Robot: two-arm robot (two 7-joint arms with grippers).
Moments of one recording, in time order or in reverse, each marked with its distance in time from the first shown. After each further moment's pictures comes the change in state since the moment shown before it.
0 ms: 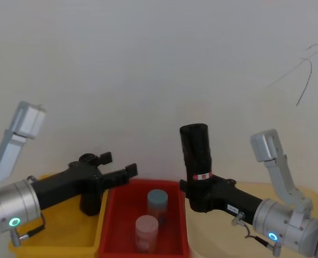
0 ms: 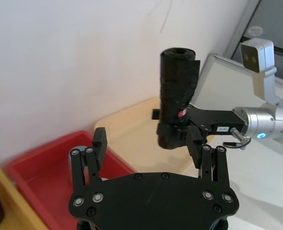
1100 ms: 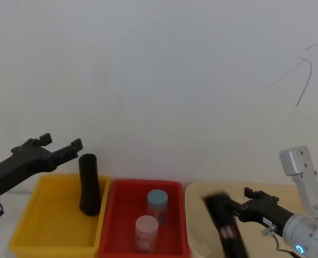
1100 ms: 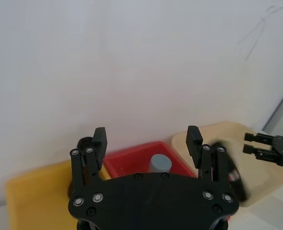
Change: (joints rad) left arm 0.064 0.019 -0.122 -0.010 0.024 -0.082 0.218; right arm -0.097 0.039 0.085 -0.043 -0.052 0.093 -0.234
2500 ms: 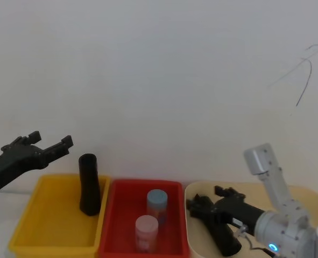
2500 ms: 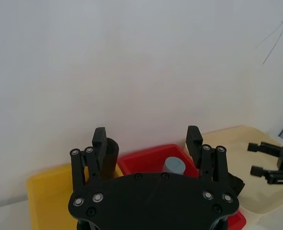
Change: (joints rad) left arm 0.008 0.003 -0.014 0.002 0.011 -0.016 0.037; right arm 0.077 -0.035 -0.097 0.042 -0.054 -0.011 0.120
